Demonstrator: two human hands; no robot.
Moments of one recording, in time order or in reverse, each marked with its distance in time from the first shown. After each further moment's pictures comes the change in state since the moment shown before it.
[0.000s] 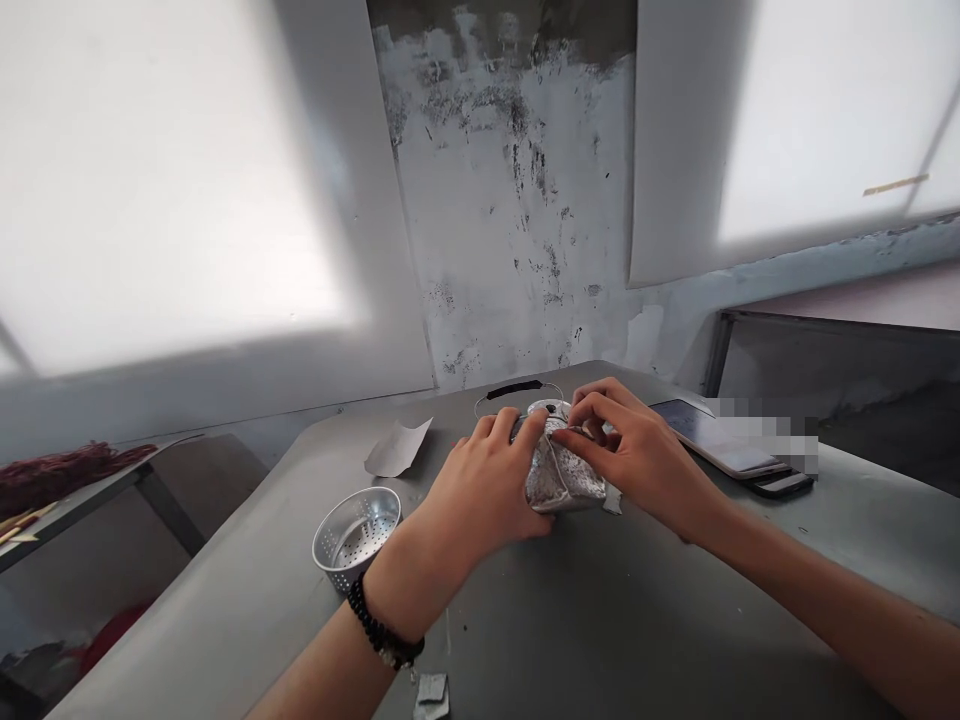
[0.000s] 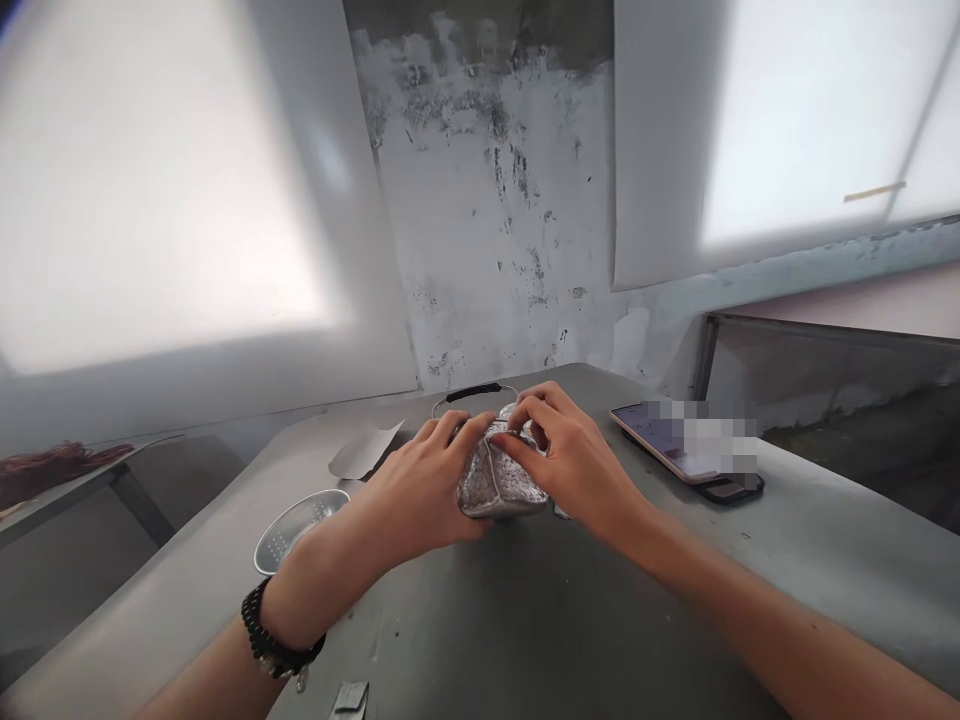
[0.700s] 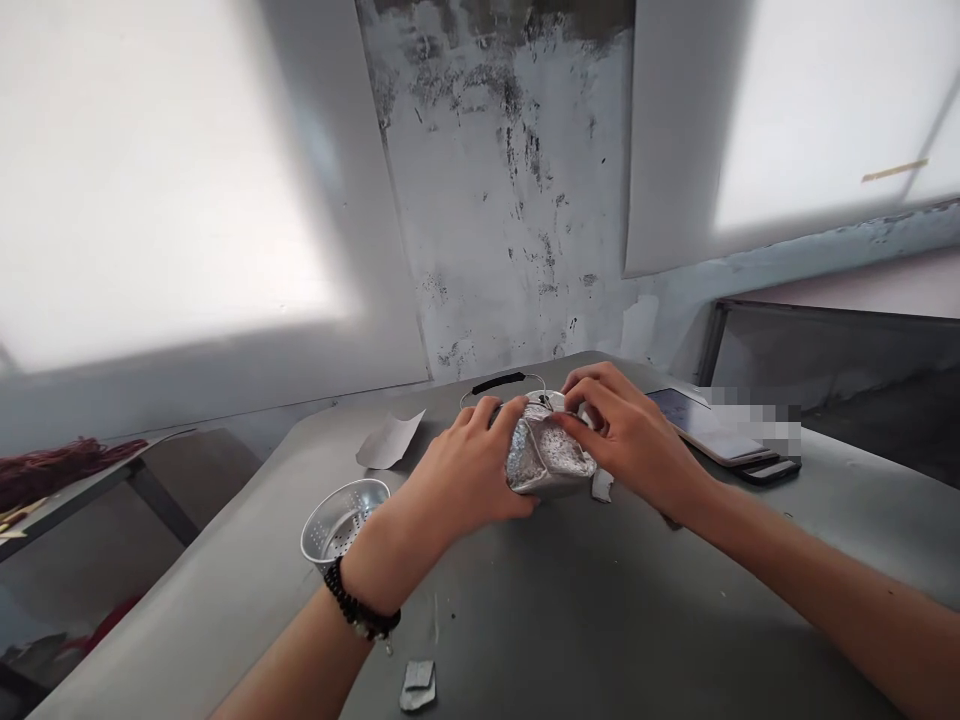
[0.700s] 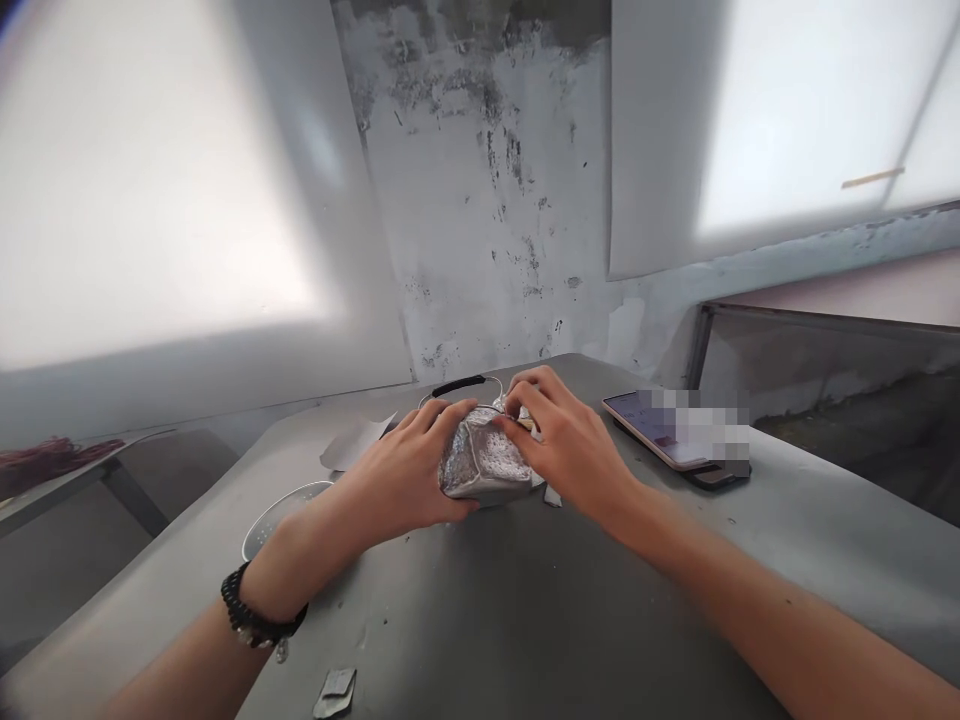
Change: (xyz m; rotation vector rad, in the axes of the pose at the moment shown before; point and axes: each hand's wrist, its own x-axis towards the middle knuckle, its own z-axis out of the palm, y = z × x) left_hand 0.003 -0.007 0.001 -0.045 0.013 -0.037; right_hand 0.001 0.010 -0.001 -0.135 0.010 -0.108
